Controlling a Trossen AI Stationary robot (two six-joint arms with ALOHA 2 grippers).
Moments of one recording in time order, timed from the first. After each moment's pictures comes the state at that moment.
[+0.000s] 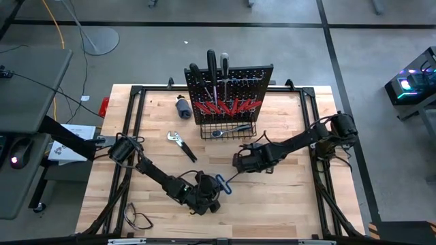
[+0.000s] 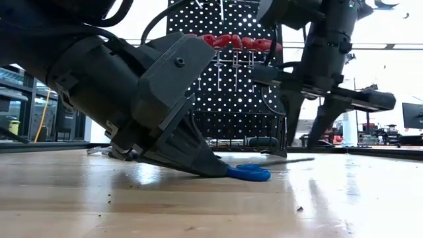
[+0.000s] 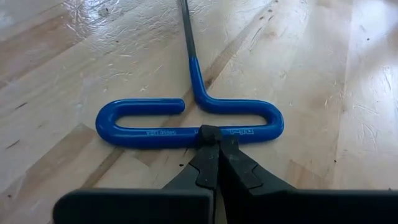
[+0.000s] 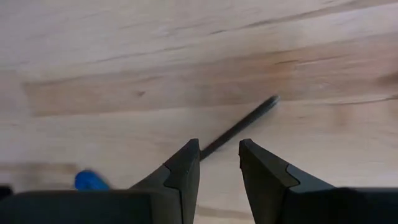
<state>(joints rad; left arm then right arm) -0.57 2.15 1.06 0.16 -0.67 -0.93 0.26 1.76 1.07 -0.63 0.14 1.95</state>
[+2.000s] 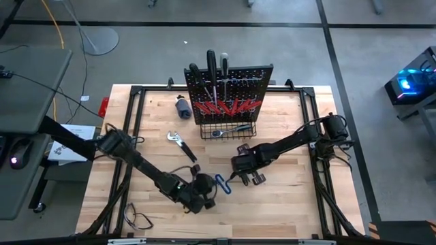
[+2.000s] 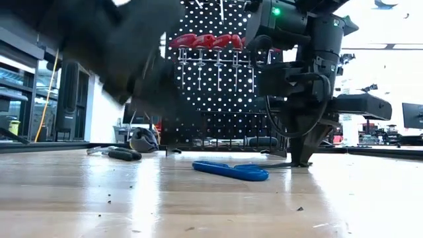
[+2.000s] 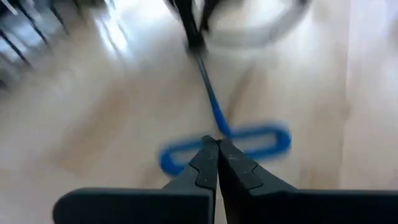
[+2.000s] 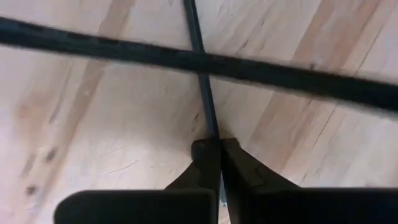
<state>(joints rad) -0.58 1.97 1.05 0.04 -0.79 -0.71 0.23 1.89 1.09 -0.65 0.08 -0.26</state>
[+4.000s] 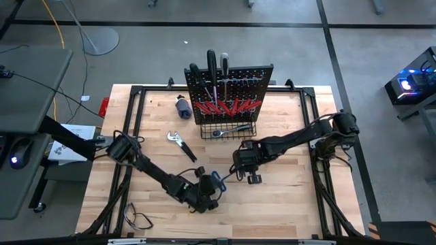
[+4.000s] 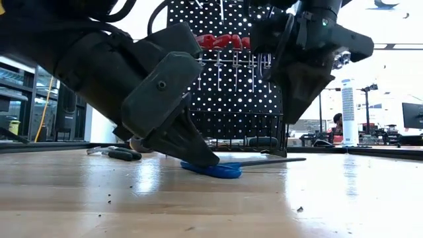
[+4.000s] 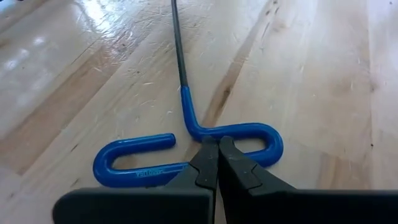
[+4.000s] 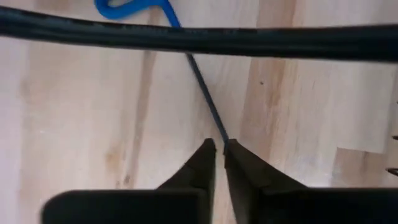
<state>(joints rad) -0.57 2.12 1.06 0.06 -0.69 -0.73 0.21 1.74 1.18 -0.73 0.05 0.05</state>
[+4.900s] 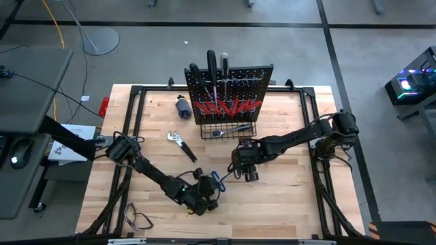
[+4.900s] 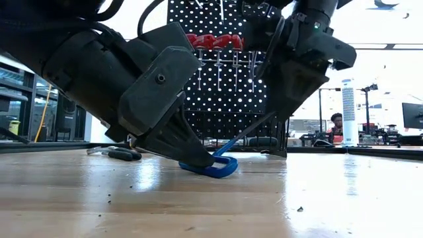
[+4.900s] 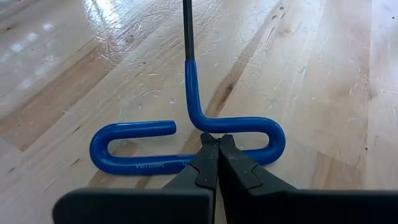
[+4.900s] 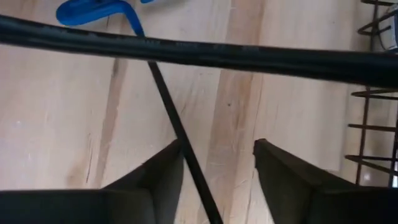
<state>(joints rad) -0.59 2.12 1.06 0.04 -0.73 -0.84 0.21 1.74 1.18 -0.67 0.14 0.00</state>
